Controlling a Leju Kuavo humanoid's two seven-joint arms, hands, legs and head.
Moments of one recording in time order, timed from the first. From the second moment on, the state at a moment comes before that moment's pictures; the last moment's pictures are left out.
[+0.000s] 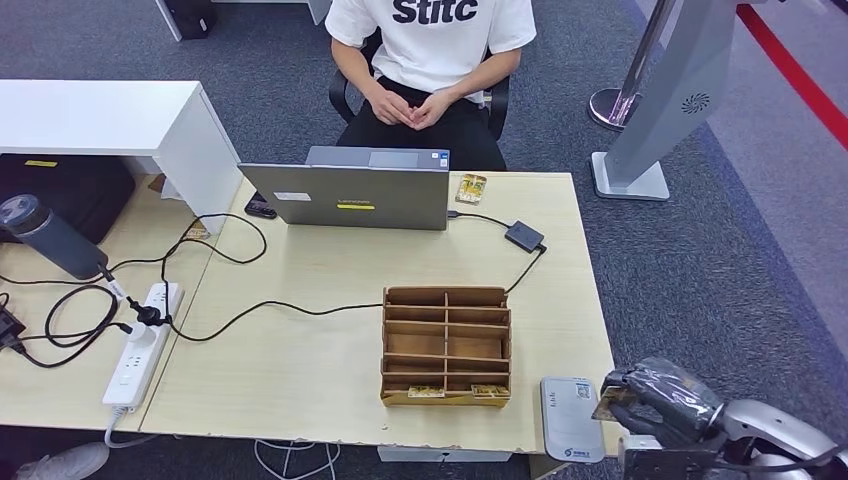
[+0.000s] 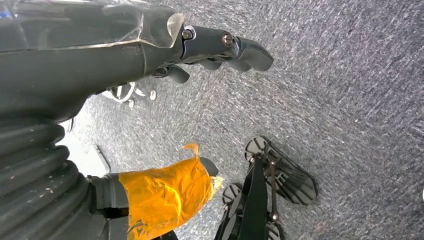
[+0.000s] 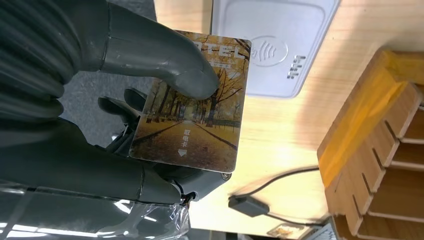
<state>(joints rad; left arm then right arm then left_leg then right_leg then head) -0.03 0.04 0.54 -0.20 0.02 0.12 0.07 0.02 -0.78 0.40 -1.56 0.54 0.20 -0.39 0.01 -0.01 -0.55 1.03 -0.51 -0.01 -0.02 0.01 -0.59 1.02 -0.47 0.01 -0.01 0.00</state>
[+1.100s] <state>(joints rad) -0.04 0.04 0.54 -0.20 -0.01 0.11 0.07 -0.06 -0.77 0.51 -1.50 0.49 0.04 -0.36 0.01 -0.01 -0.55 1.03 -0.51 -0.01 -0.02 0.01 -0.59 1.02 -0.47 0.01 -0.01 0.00</state>
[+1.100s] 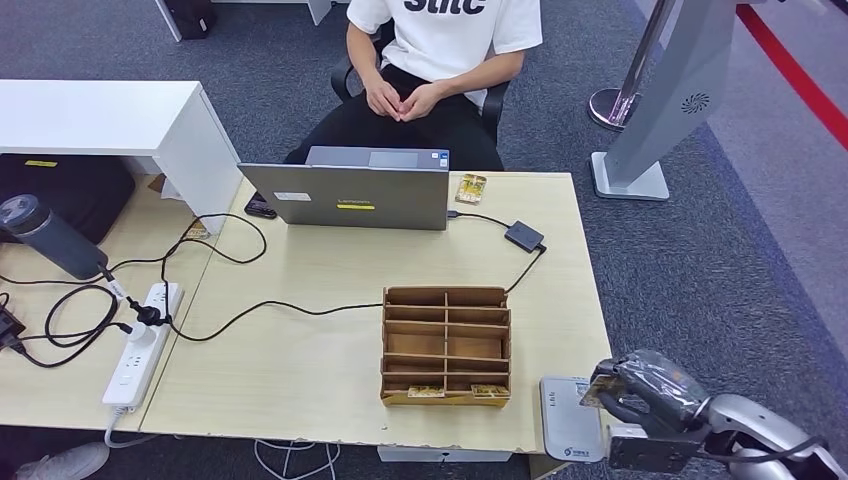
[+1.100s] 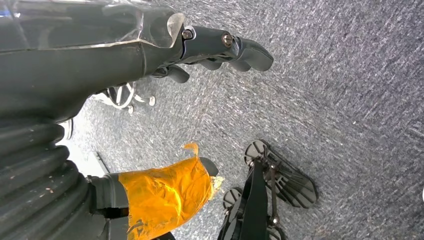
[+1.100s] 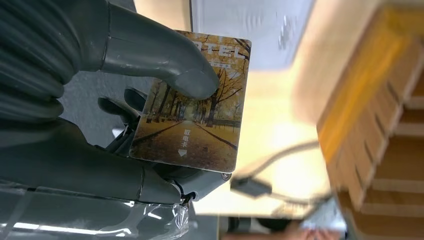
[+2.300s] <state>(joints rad) -0.07 0.04 0.46 -0.20 -0.20 0.04 0.08 -0.94 0.30 0.60 -0.73 0.74 -0.07 -0.10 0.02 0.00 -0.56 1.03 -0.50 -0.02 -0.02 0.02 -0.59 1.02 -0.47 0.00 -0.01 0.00</state>
